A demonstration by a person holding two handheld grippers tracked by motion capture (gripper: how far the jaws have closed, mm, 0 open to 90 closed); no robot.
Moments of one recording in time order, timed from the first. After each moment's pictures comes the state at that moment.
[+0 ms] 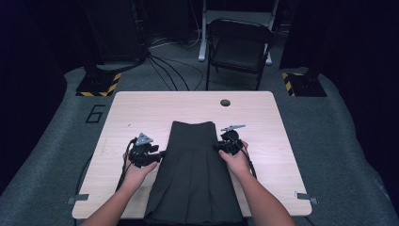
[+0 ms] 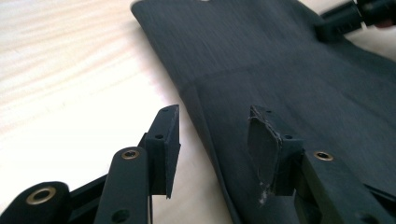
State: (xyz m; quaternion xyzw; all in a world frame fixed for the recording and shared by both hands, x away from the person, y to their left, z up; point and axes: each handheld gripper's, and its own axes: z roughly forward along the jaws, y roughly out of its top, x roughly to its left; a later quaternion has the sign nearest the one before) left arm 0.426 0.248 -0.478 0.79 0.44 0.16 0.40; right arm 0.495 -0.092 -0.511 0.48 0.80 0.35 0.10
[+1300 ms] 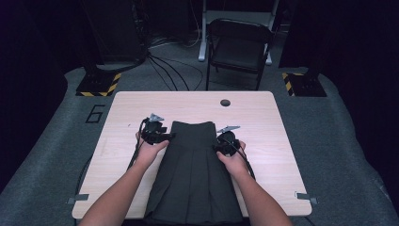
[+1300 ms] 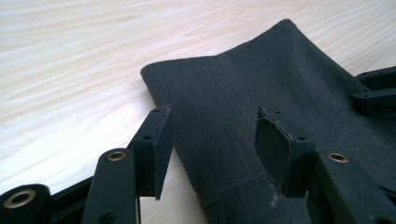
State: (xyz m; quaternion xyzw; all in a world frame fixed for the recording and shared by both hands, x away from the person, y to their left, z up) left arm 0.499 0.217 -0.470 0.78 0.46 0.16 0.40; right arm 0.488 -0.079 -0.507 0.47 0.81 0.33 0.14
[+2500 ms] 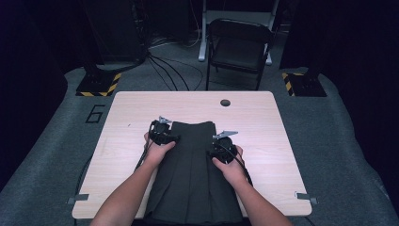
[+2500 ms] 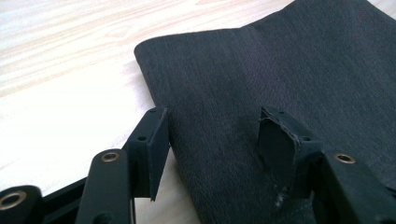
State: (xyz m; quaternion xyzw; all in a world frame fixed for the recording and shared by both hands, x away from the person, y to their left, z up) left arm 0.522 0.199 -0.504 0.79 0.47 0.16 0.36; right arm 0.454 -0.065 -0.493 0.45 0.81 0.35 0.13
